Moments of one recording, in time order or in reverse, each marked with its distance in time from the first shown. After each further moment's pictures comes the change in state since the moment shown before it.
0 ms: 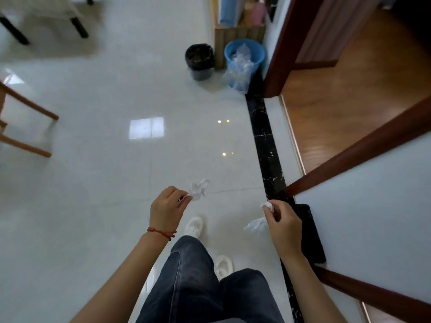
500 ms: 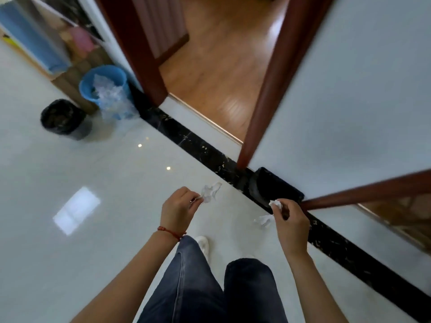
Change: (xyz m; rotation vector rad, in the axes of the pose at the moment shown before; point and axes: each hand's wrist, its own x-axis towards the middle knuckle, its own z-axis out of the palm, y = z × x) left_hand 0.169 0.081 0.108 -0.155 -0.567 0.680; right_hand 0.006 0.024 -0.010 0.009 0.722 0.538
